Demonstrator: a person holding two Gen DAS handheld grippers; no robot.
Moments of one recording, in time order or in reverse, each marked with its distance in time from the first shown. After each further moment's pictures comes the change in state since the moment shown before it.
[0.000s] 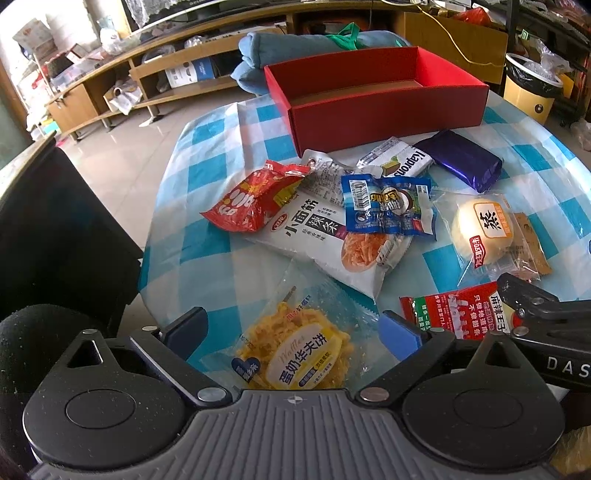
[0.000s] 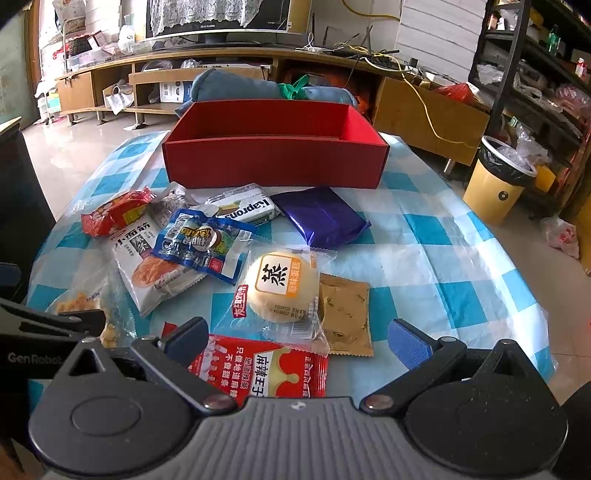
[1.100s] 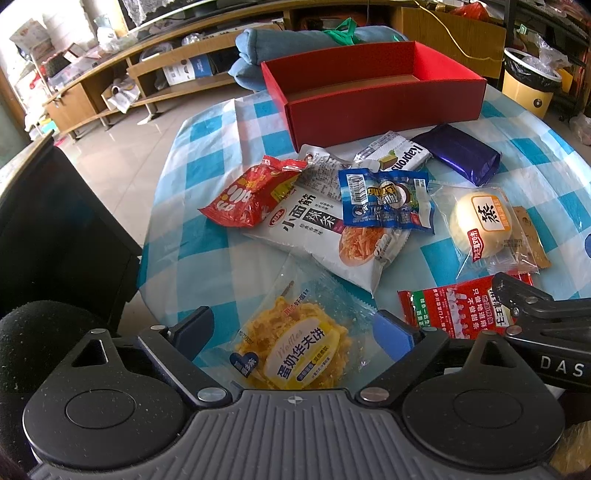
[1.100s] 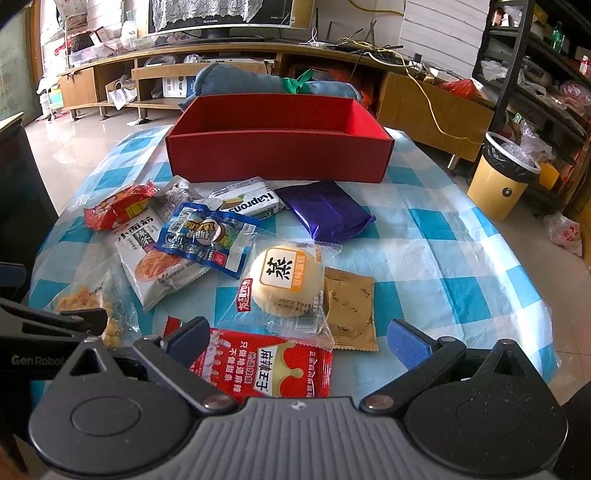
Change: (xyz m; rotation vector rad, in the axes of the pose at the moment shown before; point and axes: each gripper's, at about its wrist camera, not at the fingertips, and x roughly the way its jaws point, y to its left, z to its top) left arm 0.000 -0.001 -0.003 0.007 0.012 -0.001; right arm 0.002 0.002 -0.002 -0.004 0.014 0.009
